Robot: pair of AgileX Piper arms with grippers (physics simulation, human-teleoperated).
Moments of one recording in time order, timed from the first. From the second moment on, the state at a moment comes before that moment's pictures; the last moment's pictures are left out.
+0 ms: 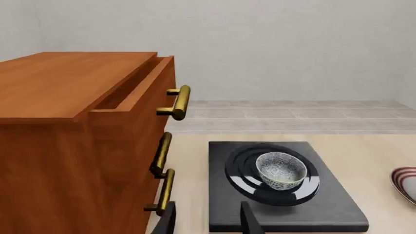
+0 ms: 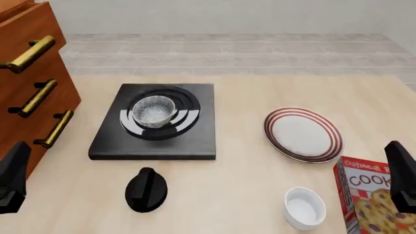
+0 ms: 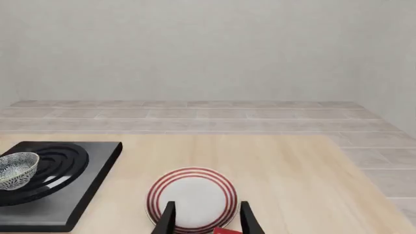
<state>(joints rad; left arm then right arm) 0.00 0.00 0.00 0.00 0.00 0.00 0.00 0.00 0.00 0.00</state>
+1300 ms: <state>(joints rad) 0.00 0.01 0.00 0.00 0.00 0.34 0.87 -0.62 -0.12 -0.06</state>
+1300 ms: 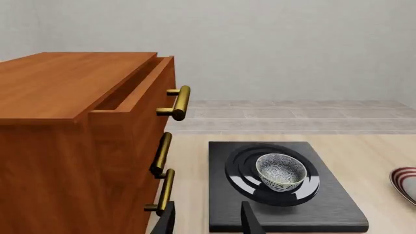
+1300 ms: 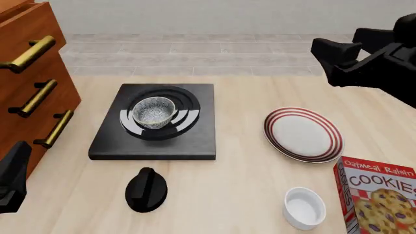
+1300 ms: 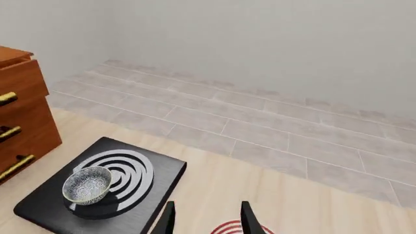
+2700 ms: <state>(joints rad) 0.00 0.01 0.00 0.00 0.00 0.66 1.55 -1.25 0.16 0.07</state>
